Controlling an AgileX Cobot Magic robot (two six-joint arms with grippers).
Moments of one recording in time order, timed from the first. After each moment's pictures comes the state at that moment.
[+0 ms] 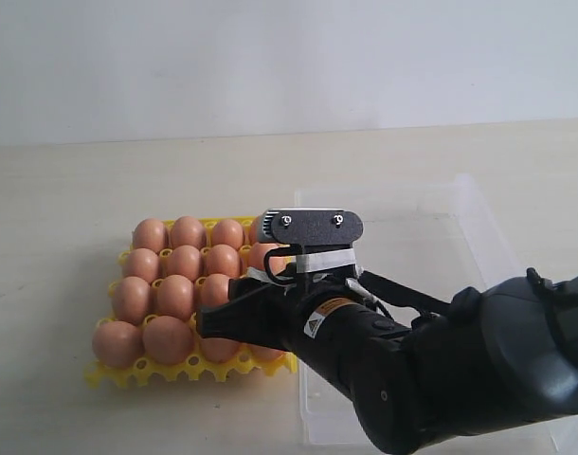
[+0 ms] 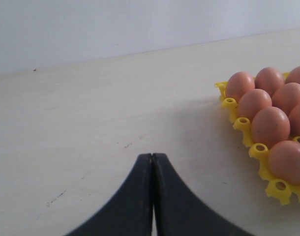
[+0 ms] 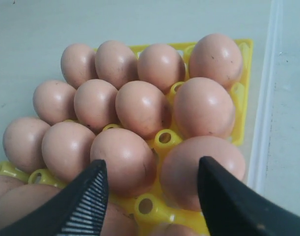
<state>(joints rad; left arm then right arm) -0.09 0.03 0.00 0.10 0.33 -0.03 0.98 1.88 -0.71 0.66 -0.62 0.02</state>
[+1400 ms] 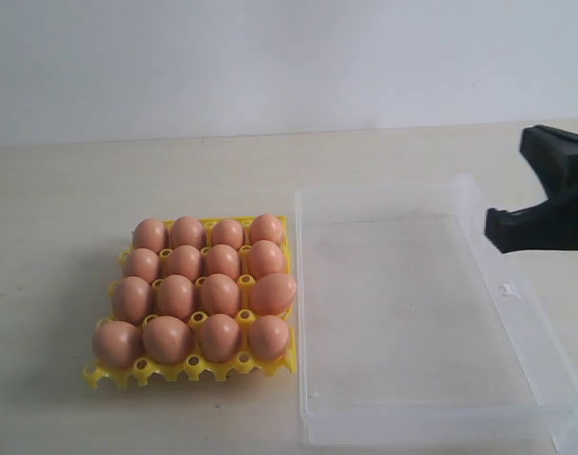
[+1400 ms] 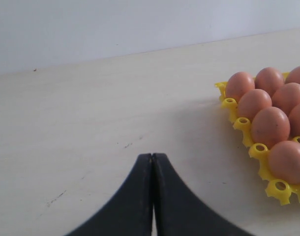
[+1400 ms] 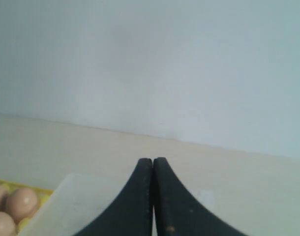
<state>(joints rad) -0.09 0.03 0.00 0.10 0.33 -0.03 0.60 0.99 -0.29 0.66 -0.61 -0.61</state>
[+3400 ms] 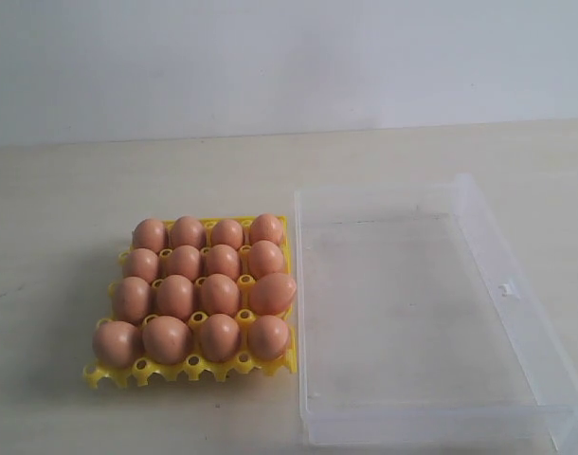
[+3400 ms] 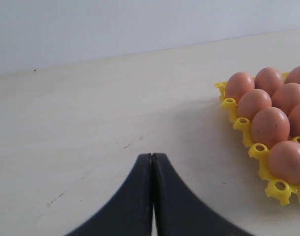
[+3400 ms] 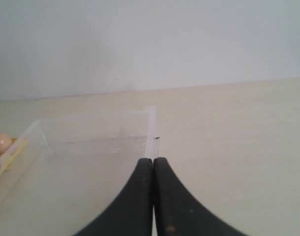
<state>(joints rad) -0.09 0.03 0.00 0.10 0.33 -0.03 0.10 0.01 0.00 -0.02 0.26 0.08</state>
